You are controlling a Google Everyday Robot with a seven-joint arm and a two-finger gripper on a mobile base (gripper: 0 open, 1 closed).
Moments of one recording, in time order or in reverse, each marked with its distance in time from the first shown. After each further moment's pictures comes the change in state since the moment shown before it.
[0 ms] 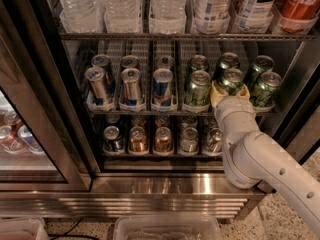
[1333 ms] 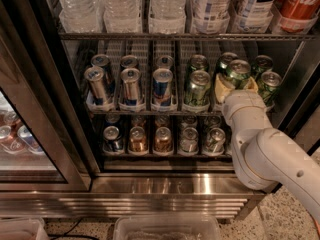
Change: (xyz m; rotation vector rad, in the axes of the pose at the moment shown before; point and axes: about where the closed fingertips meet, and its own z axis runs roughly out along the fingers) arm -0.042 -0.002 -0.018 -0.028 -0.047 -0.031
